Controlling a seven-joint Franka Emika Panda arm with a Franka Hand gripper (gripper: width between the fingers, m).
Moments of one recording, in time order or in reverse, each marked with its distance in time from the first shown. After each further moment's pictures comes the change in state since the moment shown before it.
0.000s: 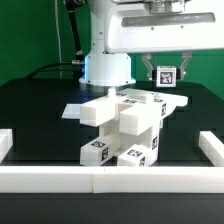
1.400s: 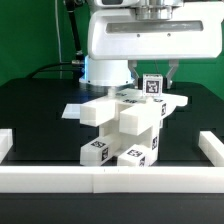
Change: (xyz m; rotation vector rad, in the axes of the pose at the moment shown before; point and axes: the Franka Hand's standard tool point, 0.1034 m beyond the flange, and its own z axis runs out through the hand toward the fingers) arm 0.018 0.020 0.010 -0.022 -0.004 -0.035
